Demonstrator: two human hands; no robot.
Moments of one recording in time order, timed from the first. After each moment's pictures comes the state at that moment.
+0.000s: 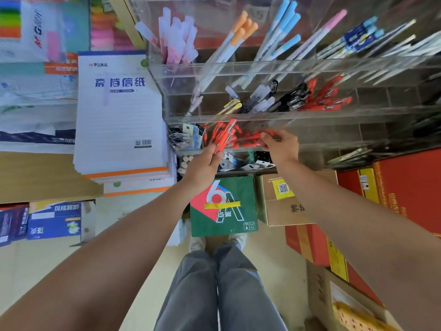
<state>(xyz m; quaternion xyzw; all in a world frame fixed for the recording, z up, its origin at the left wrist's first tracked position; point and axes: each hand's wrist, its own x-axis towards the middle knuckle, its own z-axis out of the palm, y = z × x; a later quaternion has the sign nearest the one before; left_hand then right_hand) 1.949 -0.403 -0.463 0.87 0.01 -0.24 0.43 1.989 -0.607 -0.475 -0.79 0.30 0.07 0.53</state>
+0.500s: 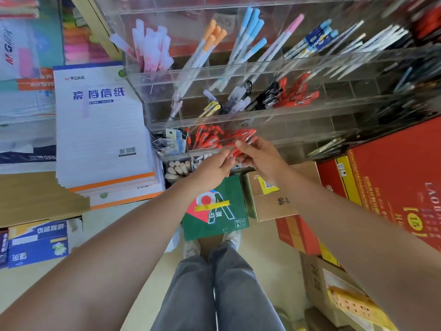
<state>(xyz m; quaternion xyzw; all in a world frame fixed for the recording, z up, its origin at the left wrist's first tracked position) 1.949 -0.443 -0.443 0.82 -0.10 -0.34 0.45 1.947 -0.602 -0.421 -0.64 0.21 0.22 0.70</state>
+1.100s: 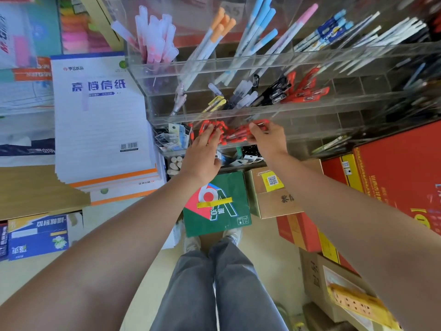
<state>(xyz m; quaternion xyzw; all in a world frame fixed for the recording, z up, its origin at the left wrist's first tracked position) 1.962 -0.421 -0.453 0.95 -0.16 -0.20 0.20 1.981 -0.601 -0.447 -0.78 0.29 0.08 0.55</state>
